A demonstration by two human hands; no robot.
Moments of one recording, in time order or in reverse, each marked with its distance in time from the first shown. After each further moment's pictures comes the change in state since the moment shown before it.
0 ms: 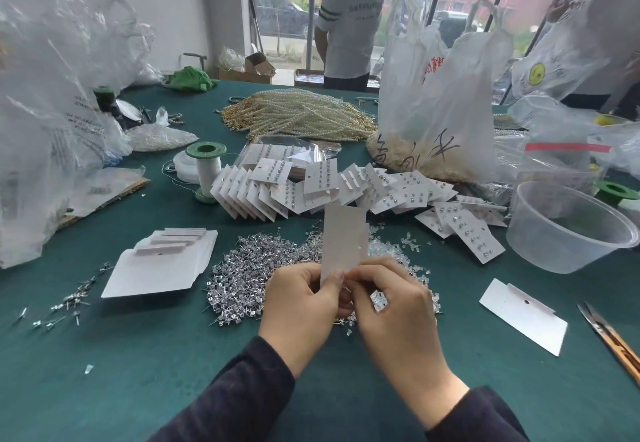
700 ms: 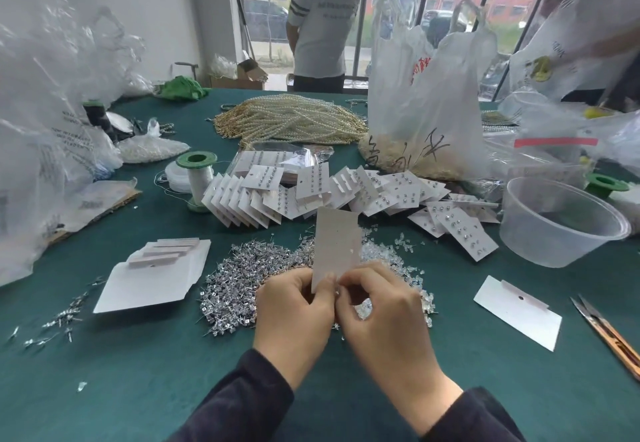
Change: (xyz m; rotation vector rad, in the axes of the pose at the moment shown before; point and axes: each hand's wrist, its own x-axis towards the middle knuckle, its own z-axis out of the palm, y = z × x) left_hand -0.002 -0.005 -0.003 0.295 0.112 0.242; right_hand -0.002 -0.005 0.000 -0.056 -0.013 -0.014
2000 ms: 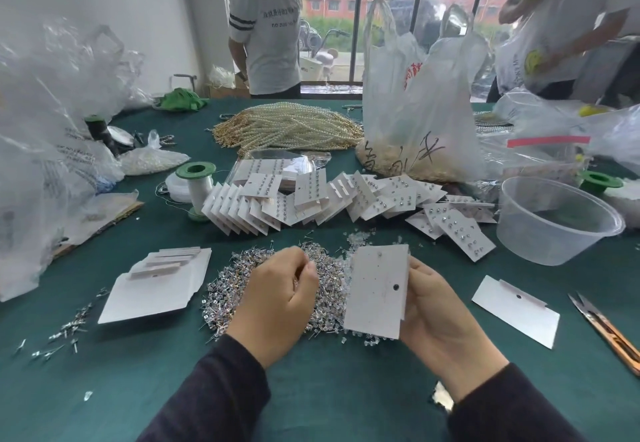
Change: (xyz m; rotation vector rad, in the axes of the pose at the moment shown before) left_hand 0.021 0.003 -0.024 0.379 -0.126 0.360; right_hand 0.024 0.020 -0.034 1.233 -0.221 0.974
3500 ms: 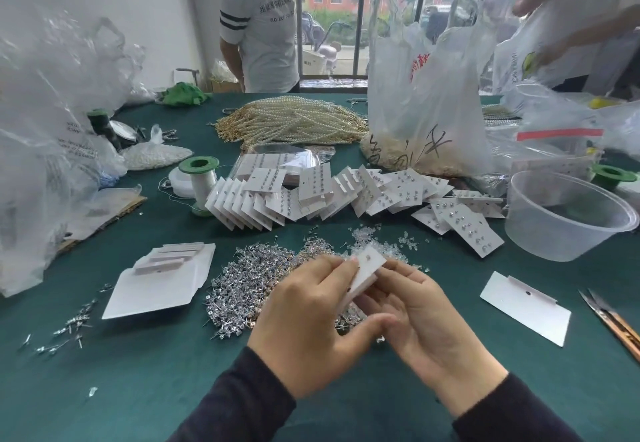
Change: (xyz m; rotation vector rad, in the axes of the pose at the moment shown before) left_hand -0.016 0.025 -0.002 0.101 -0.140 0.230; right_hand -0.008 0.012 0.015 0.225 -0.079 -0.003
